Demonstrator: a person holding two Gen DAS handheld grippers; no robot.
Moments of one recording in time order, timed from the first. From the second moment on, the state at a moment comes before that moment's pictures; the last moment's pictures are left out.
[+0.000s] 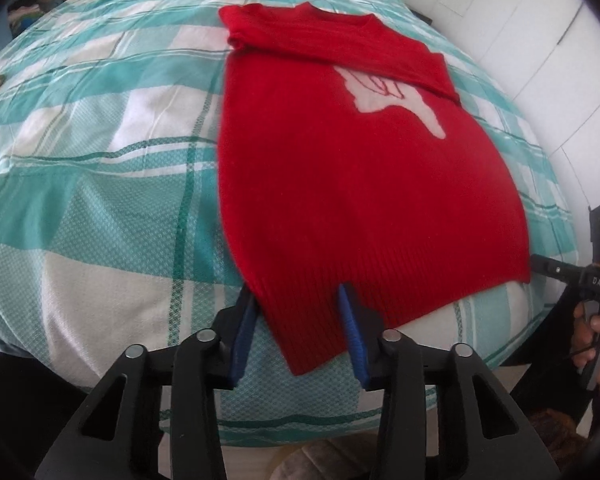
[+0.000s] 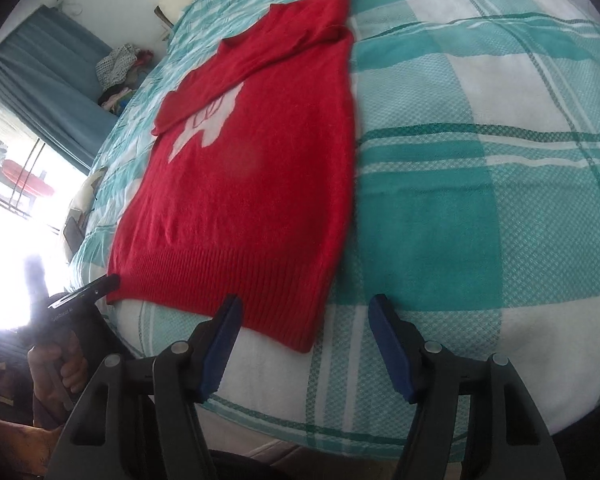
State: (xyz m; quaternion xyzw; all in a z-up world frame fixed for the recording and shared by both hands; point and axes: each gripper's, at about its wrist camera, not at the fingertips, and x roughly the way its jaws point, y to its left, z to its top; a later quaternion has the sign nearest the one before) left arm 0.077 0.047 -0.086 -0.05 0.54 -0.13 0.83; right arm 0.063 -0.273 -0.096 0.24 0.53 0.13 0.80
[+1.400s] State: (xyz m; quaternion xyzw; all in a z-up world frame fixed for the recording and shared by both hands) left arm 0.443 0.107 -0.033 -0.24 0.43 0.00 0.87; right arm 0.412 -0.377 -0.051 0.34 0.34 0.06 0.87
